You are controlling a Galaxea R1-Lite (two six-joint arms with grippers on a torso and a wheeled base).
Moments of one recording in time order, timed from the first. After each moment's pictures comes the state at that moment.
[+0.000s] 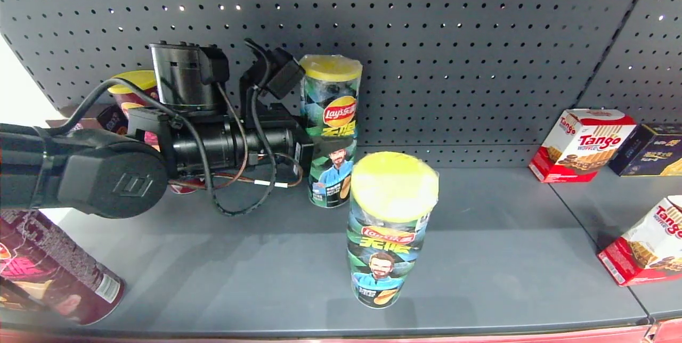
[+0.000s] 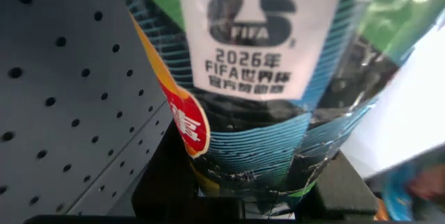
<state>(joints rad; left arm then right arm) -0.43 1.81 -1.20 -0.44 -0.54 0.23 0.38 0.00 0.00 0.00 0.01 0.00</state>
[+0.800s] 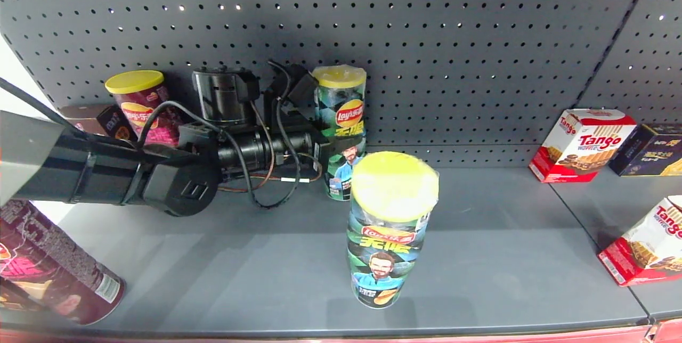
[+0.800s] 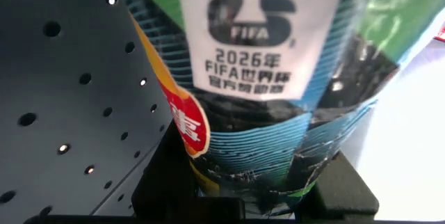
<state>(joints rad) -0.42 1.96 -1.25 -0.61 -0.55 0.14 0.38 0.00 0.00 0.00 0.01 0.00</state>
